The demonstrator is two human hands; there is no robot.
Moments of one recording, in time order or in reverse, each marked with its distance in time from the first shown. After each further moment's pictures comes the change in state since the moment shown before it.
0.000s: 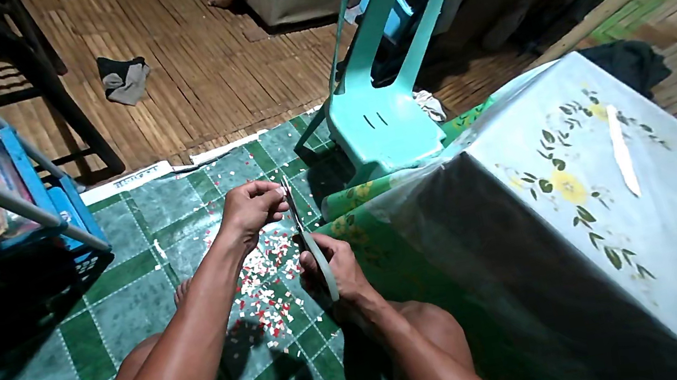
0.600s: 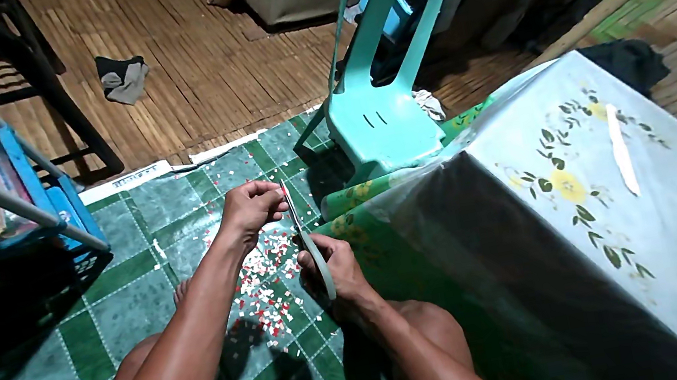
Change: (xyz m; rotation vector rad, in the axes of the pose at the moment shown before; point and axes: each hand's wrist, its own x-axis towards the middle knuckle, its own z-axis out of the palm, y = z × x) left_hand -0.001 0.000 0.001 0.026 0.007 -0.004; right_hand 0.000 0.000 0.002 0.004 0.028 0.038
